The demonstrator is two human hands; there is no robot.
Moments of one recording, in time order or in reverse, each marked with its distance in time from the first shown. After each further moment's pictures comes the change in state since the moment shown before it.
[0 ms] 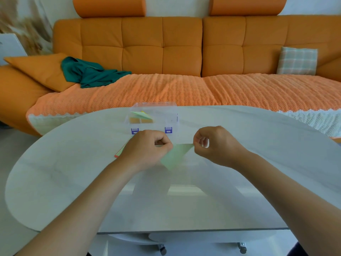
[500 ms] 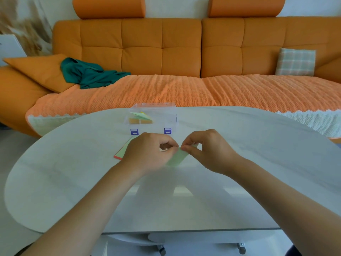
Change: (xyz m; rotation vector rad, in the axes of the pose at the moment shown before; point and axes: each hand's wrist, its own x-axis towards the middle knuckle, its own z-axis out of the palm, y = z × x) left_hand -0.007 0.010 0.004 0.129 0.005 0.071; right_hand -0.004 -0.013 0.014 0.101 0.053 -0.114
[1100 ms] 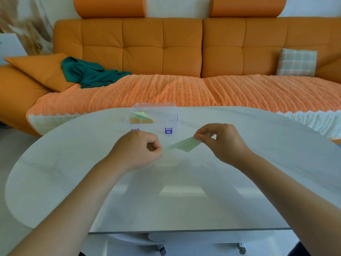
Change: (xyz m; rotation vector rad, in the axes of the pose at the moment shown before) left_hand 0.000 -0.023 -0.023 0.126 -0.040 -0.049; right_hand 0.002 0.014 -0.019 0.096 0.120 0.224
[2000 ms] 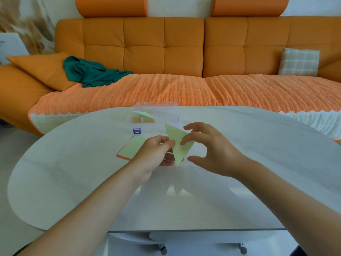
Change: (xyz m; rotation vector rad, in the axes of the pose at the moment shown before) left_hand 0.003 0.027 0.038 -0.976 -0.140 -0.363; right_hand -0.010 -0.005 0.014 -0.226 -0.157 -0.402
